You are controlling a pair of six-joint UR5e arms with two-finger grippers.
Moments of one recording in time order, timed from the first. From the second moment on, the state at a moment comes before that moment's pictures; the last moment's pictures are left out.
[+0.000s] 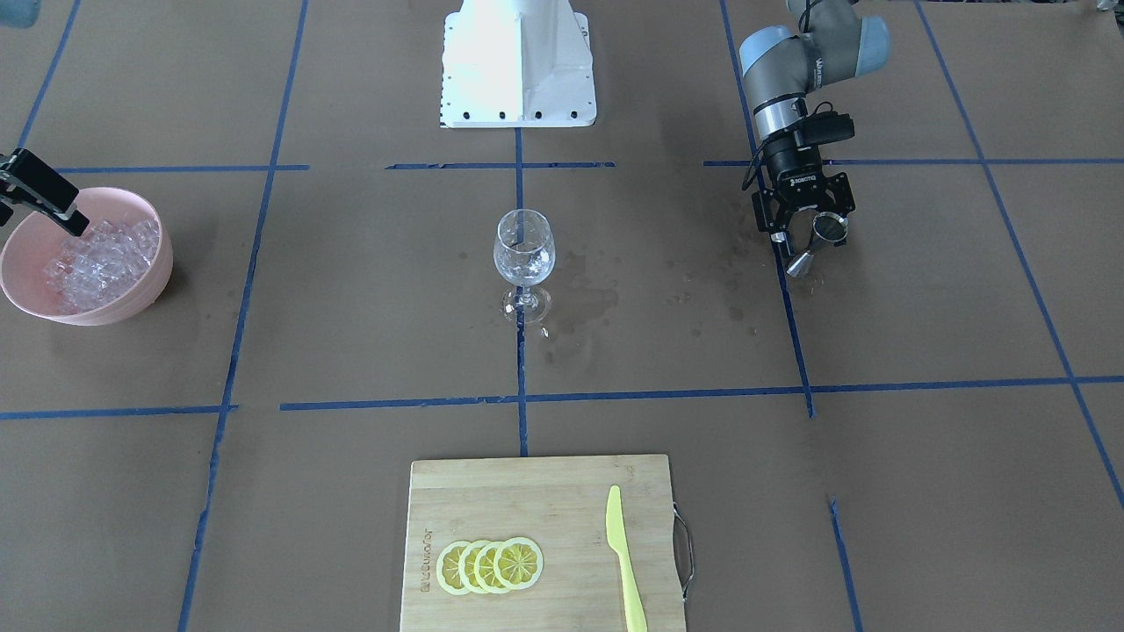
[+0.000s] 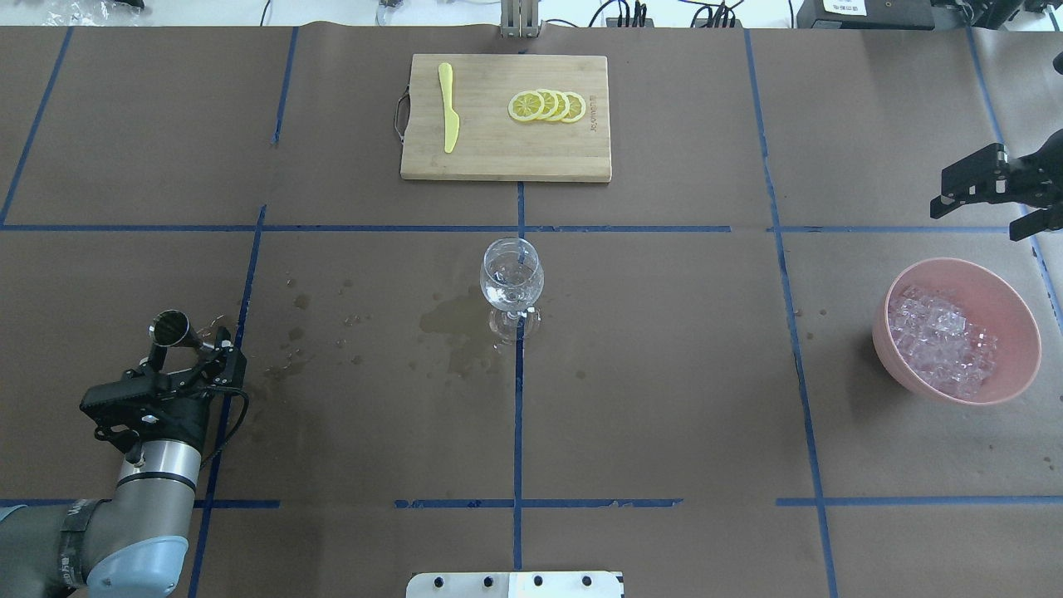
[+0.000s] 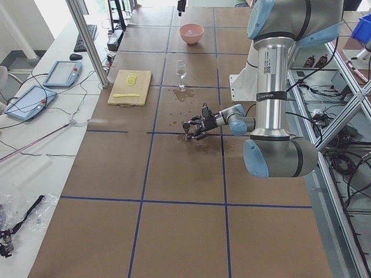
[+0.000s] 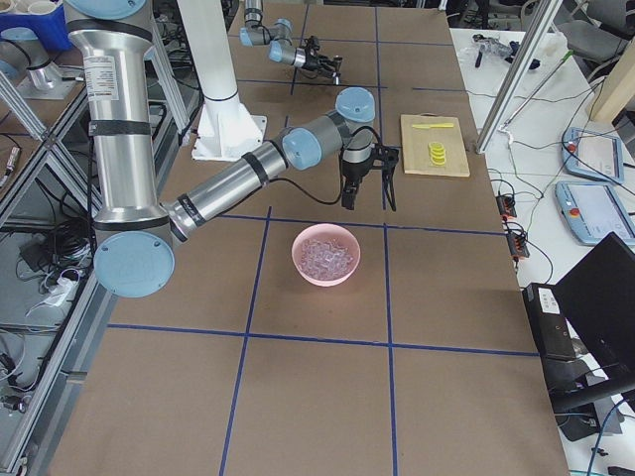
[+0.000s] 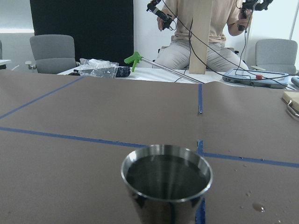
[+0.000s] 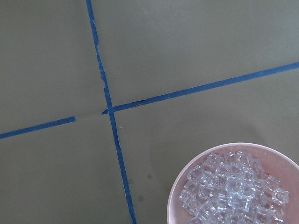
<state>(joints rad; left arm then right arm) -0.11 -1.49 -1.83 -1.88 -0.46 -1.91 1.16 -1.51 2.10 -1.63 2.30 0.89</state>
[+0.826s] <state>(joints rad) -0.12 -1.50 -1.81 -1.88 -0.47 -1.92 1.16 -1.51 2.10 -1.63 2.29 0.89</state>
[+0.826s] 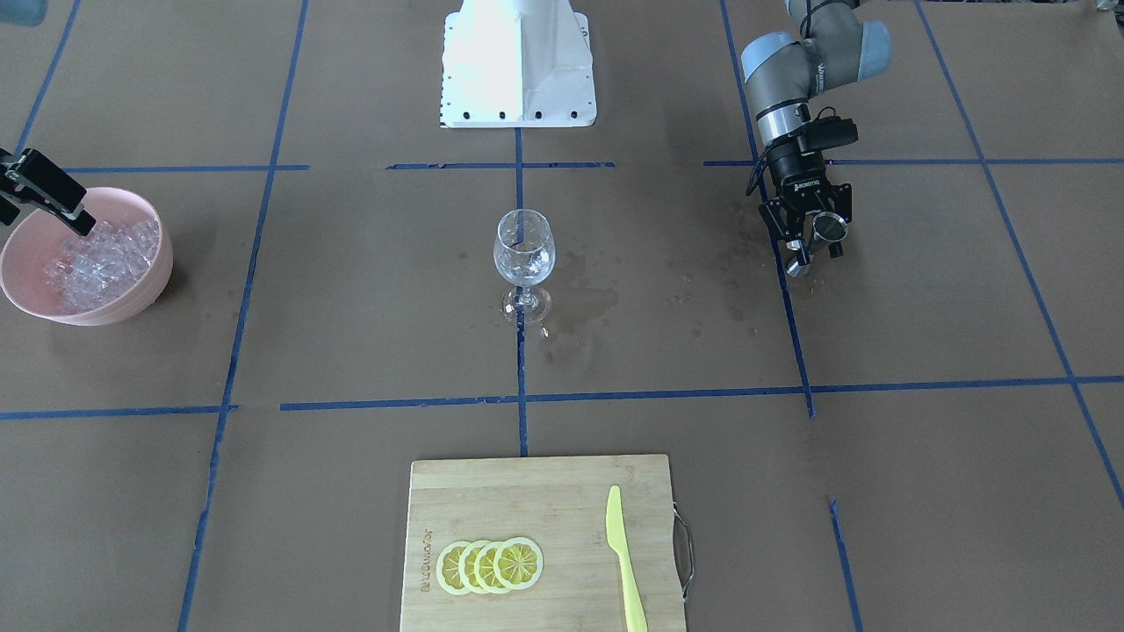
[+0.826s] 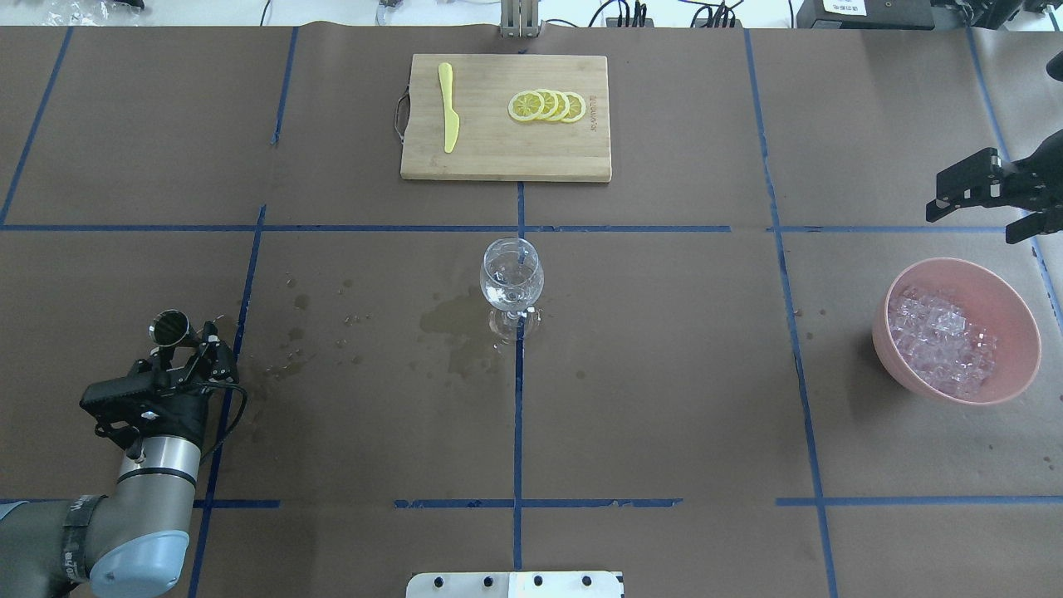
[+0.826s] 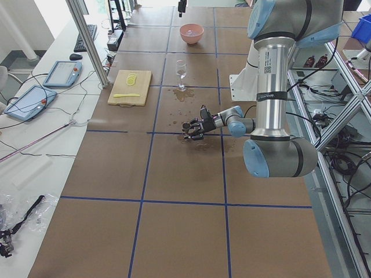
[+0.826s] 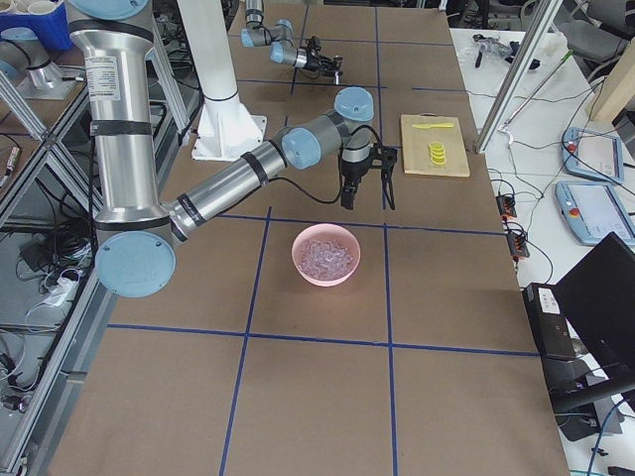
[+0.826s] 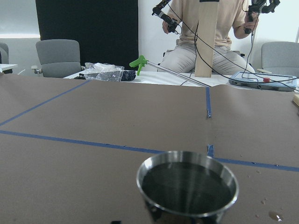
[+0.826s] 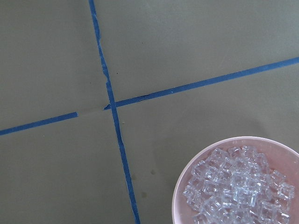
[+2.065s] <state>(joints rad) -0.20 -1.50 -1.93 -1.88 -0.45 -1.86 1.16 -1.53 2.11 -1.62 2.28 0.89</state>
